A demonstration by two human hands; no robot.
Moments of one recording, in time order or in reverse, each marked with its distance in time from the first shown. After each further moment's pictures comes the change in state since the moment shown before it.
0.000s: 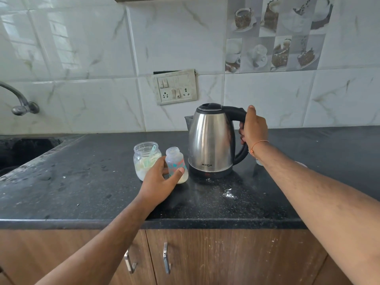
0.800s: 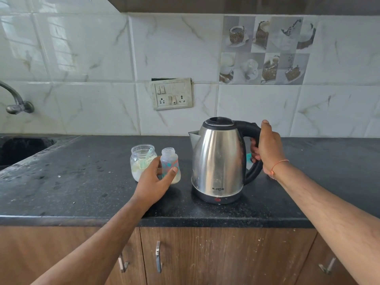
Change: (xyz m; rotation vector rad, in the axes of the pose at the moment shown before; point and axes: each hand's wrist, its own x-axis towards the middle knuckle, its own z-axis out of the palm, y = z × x) left_hand -0.010 0.012 -0.002 -0.017 0.015 0.045; right_hand -0.057 -0.017 -0.069 0.012 -0.081 -0.029
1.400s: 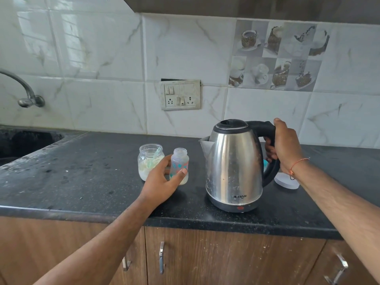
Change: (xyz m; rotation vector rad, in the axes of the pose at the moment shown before) left_hand -0.003 0.000 0.000 -0.042 -0.001 0.071; right_hand 0.004 -0.026 -0.009 -0.097 -0.040 -0.028
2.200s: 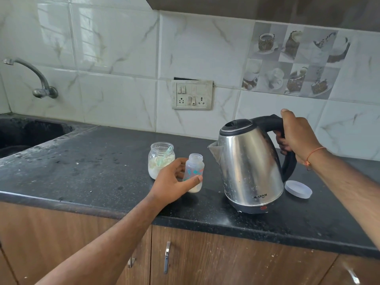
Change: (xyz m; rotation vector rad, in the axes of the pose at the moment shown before) left_hand -0.003 0.003 -0.006 -0.015 -0.070 -0.024; right_hand 0.016 -0.041 0.013 -0.193 -0.065 -0.090
